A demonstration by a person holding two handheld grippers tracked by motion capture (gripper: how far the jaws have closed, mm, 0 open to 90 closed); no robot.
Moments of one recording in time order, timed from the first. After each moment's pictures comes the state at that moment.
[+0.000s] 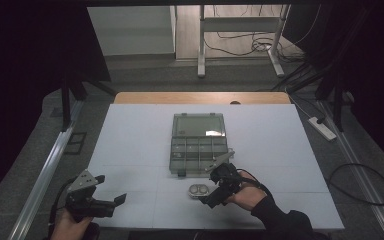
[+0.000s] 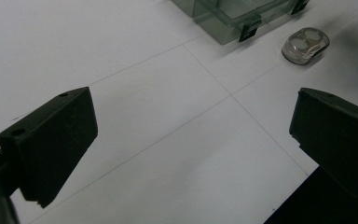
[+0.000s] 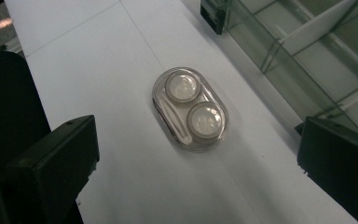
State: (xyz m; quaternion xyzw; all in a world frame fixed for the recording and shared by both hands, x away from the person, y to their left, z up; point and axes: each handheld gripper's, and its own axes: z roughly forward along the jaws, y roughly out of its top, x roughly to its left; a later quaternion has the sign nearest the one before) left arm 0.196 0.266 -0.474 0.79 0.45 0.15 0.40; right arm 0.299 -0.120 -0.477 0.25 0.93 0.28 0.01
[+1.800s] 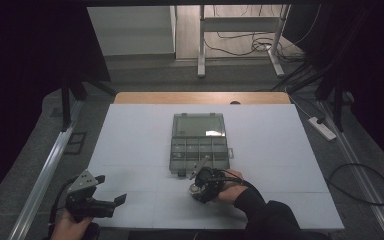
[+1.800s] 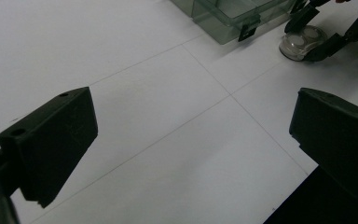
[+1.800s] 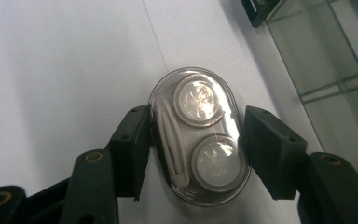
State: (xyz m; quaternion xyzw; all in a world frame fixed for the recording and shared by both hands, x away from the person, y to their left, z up) left arm 0.196 0.266 -0.474 0.79 0.45 0.15 0.39; right arm 0.313 -0.083 -0.509 0.14 0.97 0.20 0.04
